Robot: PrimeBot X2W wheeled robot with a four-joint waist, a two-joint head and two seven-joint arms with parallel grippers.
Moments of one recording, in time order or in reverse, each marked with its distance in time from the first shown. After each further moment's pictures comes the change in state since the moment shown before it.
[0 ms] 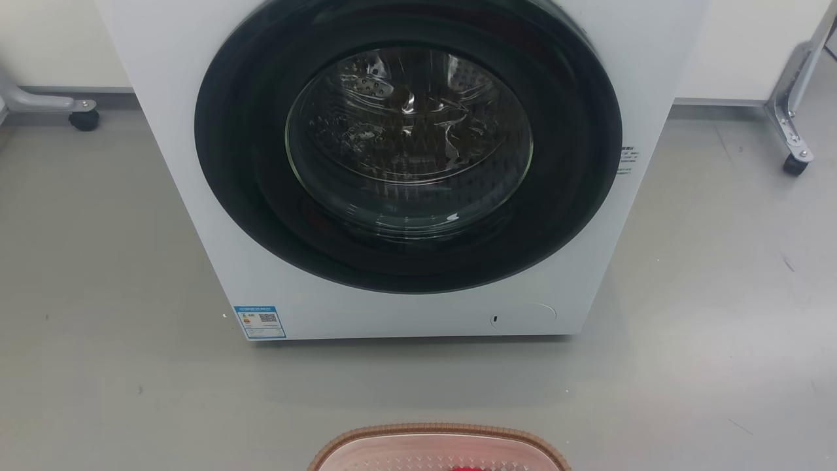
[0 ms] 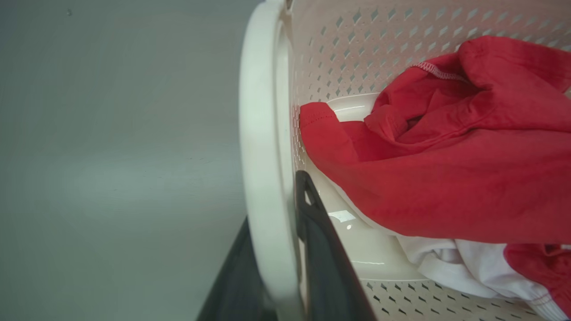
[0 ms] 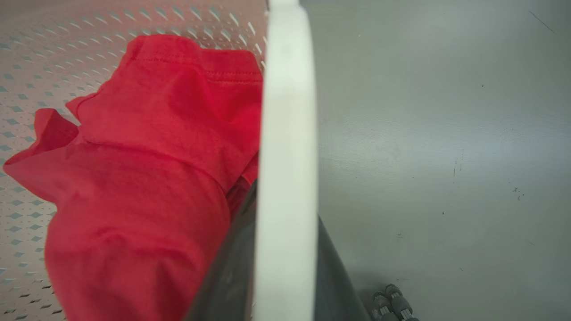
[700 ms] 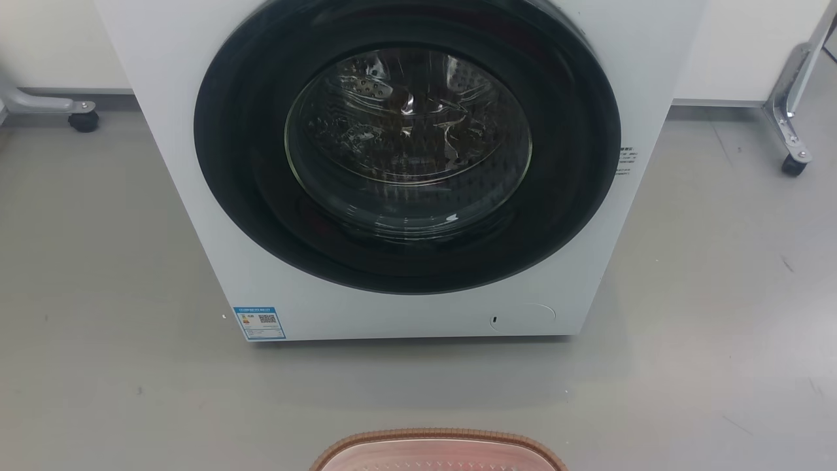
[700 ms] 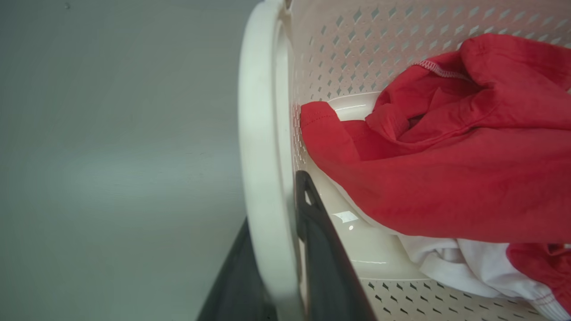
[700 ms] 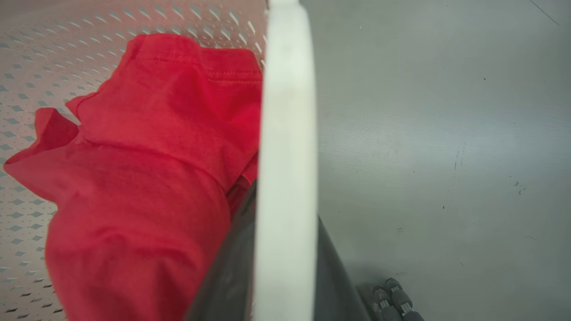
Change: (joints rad) left arm 0.000 0.000 -0.022 0.010 -0.017 0.006 0.010; right arm -0.005 0.001 0.036 0.010 0.036 0.000 0.010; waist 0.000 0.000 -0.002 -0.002
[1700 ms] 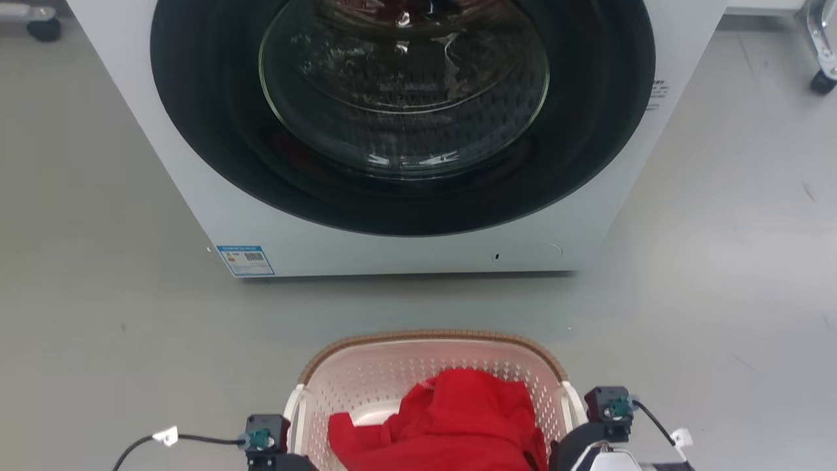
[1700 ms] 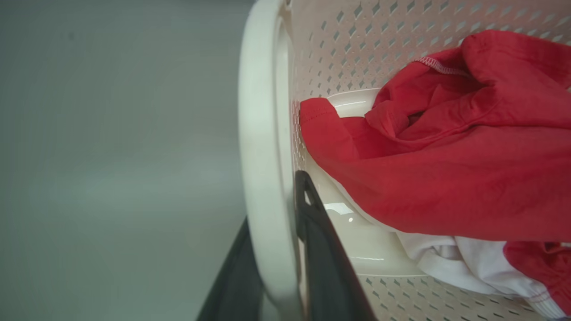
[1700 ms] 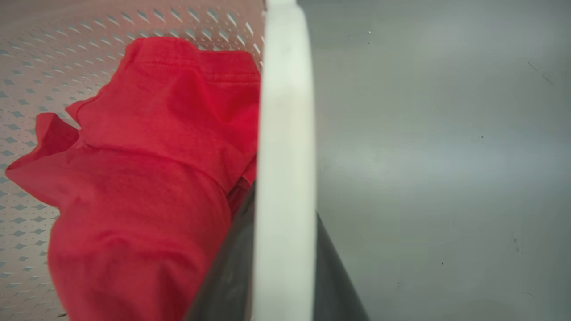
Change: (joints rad) left arm -0.147 0.008 0.010 -0.022 -0.033 0.015 -0.037; right arm -0.184 -0.008 0.027 0.004 0.024 0.000 -0.052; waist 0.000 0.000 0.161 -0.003
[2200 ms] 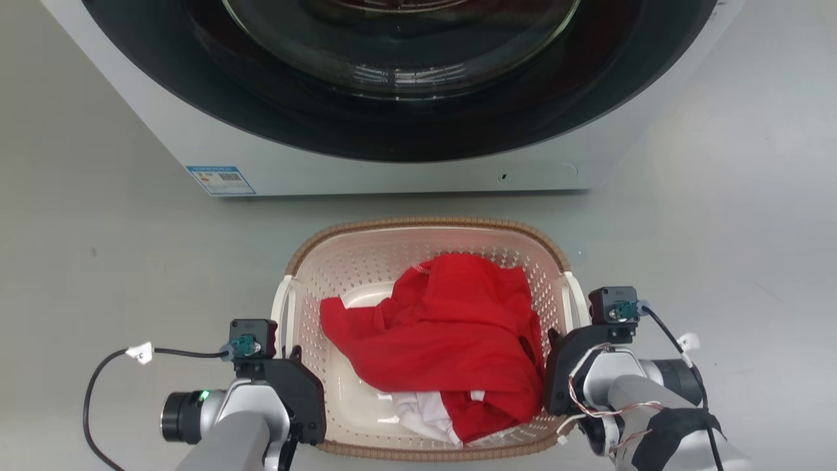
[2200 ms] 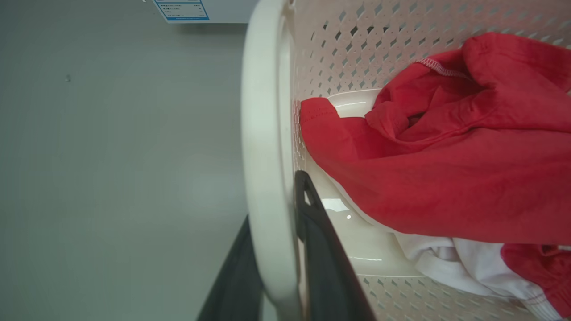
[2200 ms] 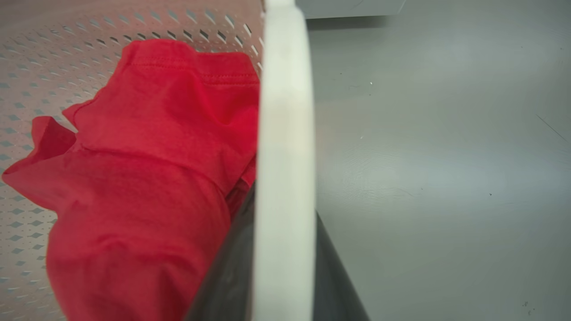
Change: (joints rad) left arm -0.198 0.008 0.035 -0.021 0.000 0.014 -0.046; right arm -0.221 -0.005 -0.019 0.016 -0.017 0.000 -0.053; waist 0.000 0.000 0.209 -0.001
